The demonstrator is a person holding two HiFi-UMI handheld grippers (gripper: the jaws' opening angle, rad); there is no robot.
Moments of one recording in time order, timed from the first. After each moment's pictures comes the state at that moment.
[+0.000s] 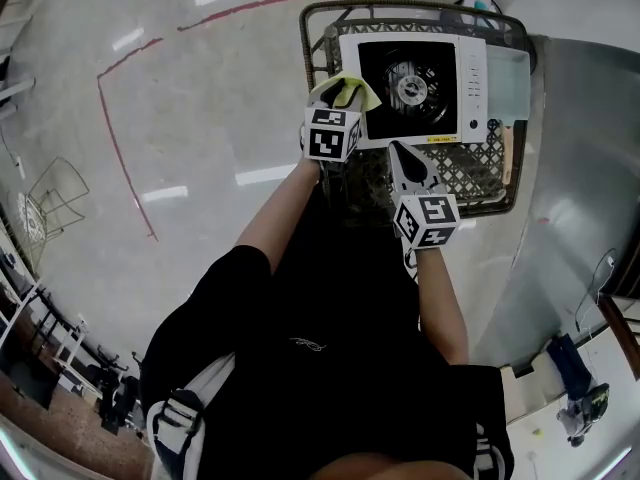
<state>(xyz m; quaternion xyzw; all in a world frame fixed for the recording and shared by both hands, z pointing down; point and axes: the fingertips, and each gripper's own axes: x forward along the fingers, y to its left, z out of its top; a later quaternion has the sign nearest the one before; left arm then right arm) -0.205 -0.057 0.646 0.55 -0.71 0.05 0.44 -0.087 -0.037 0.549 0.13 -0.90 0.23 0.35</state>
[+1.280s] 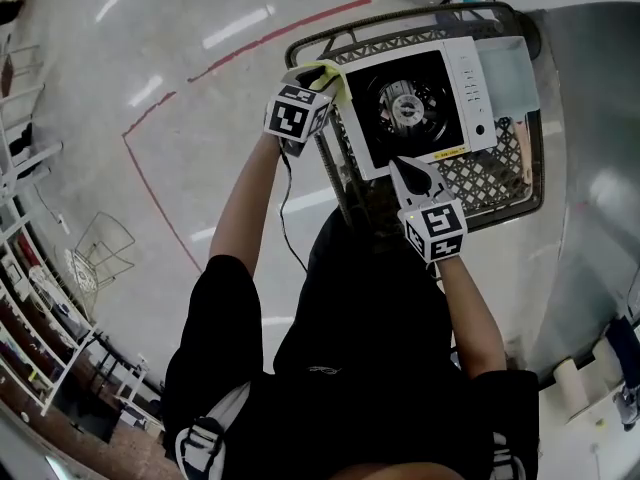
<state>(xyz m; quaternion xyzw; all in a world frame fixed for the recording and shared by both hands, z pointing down) -0.279 -0.121 0.643 0.67 -0.59 0.21 0.39 -0.100 -0.054 0.559 0.11 -0.90 0.23 0.35</state>
